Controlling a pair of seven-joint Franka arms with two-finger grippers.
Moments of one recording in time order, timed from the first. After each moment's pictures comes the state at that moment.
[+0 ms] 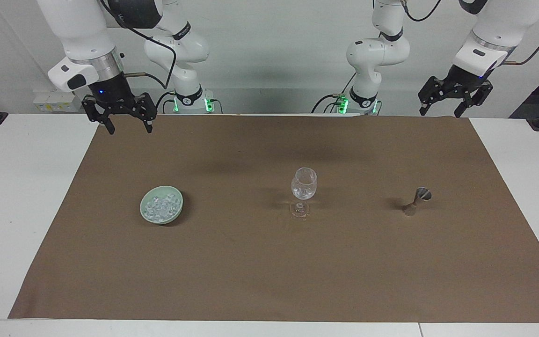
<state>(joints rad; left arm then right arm) 0.07 -0.13 -0.12 -1.65 -0.06 1.54 0.04 0.03 -0.05 -0.01 -1.61 0.01 1.66 -0.01</state>
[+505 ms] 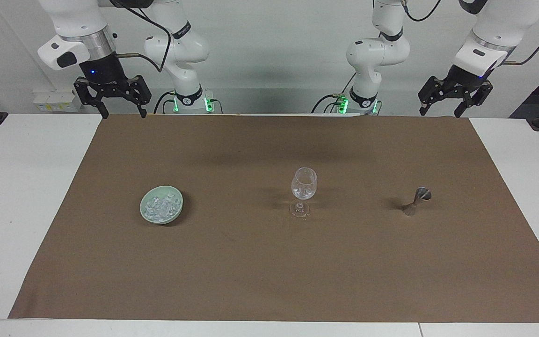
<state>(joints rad) 0.07 -0.13 -0.12 -1.65 -0.06 1.54 0.04 0.03 -0.08 -0.02 -1.56 0.01 1.55 0.13</state>
